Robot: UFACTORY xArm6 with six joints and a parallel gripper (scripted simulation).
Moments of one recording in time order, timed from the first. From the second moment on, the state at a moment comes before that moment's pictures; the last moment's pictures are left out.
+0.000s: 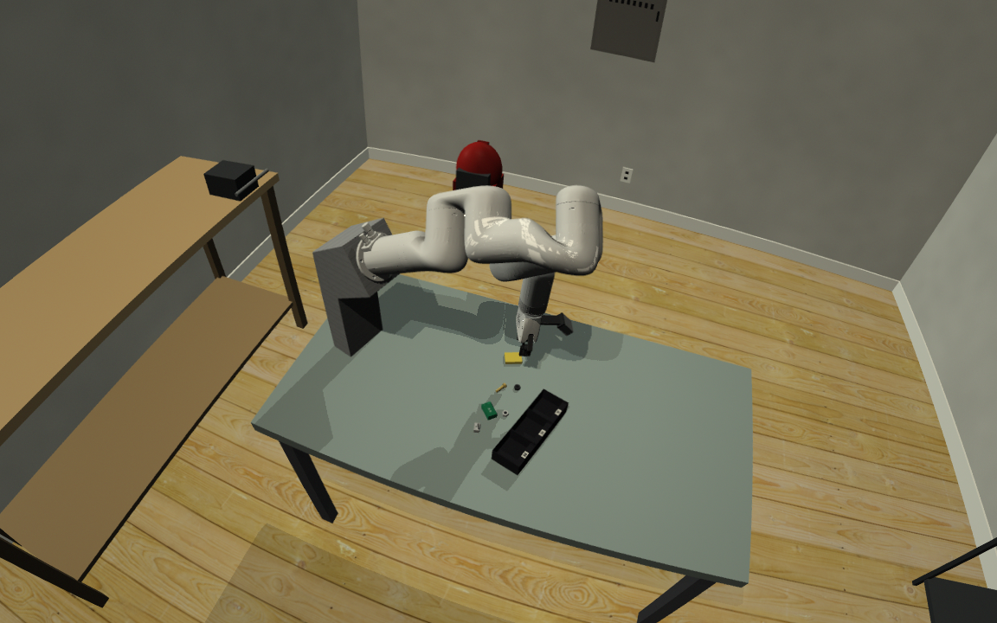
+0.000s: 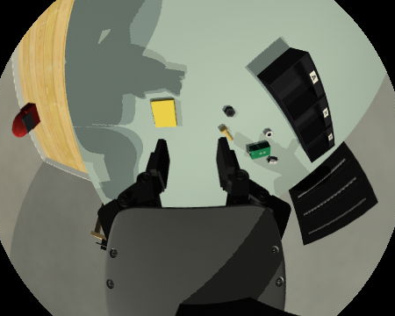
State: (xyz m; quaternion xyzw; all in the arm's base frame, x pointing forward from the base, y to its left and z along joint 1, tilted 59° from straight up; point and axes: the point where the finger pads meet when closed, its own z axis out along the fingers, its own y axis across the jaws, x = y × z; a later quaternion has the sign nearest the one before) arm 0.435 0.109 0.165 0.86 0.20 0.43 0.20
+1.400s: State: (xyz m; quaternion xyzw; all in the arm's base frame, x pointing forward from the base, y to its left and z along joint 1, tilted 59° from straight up) arm 0.452 0.137 0.107 0.85 0.20 0.45 0.21
